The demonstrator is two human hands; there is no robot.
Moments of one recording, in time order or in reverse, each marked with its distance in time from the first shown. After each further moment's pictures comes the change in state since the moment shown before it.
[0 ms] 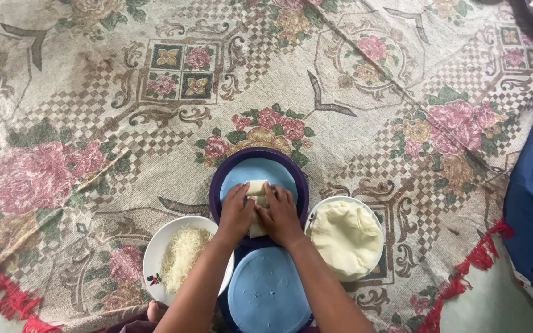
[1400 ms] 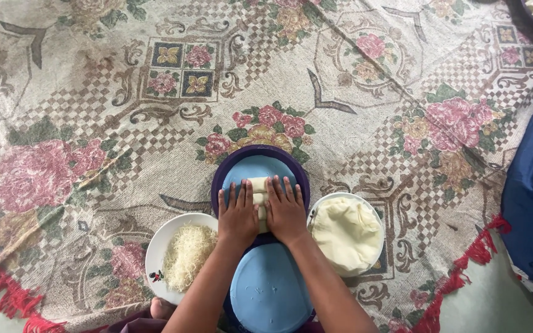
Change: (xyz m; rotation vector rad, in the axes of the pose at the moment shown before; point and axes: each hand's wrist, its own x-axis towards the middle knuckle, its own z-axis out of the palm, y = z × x) left_hand -0.026 -0.023 0.021 0.965 -0.007 0.183; right_hand 0.003 0.039 0.036 -0.518 0.337 -0.227
